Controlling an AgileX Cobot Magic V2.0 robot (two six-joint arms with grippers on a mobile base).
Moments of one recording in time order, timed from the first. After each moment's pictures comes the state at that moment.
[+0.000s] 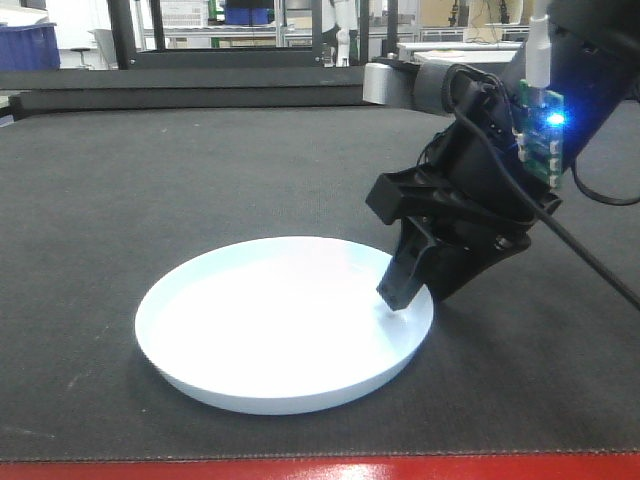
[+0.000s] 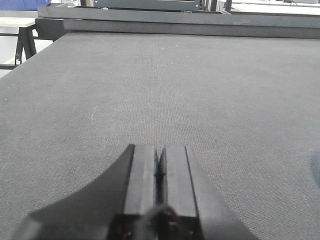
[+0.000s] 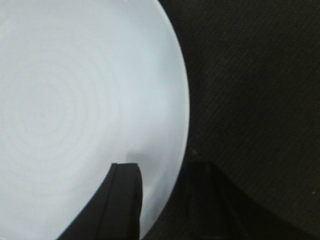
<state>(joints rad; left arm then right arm) -0.09 -0.02 0.03 -0.04 0.12 0.03 0.45 1.68 -0.99 0.57 0.59 -0.51</state>
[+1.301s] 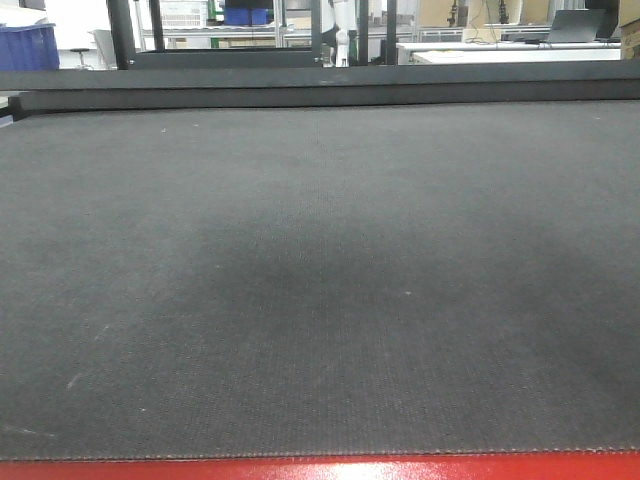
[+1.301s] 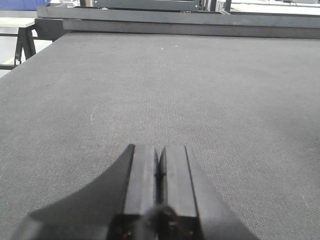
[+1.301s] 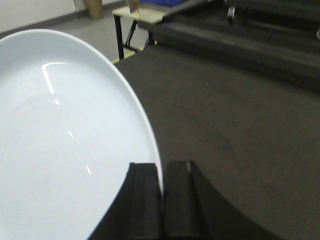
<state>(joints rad) -0.09 -0.02 0.03 -0.04 0.12 0.03 0.45 0.91 -1.05 0.58 0.42 -0.52</state>
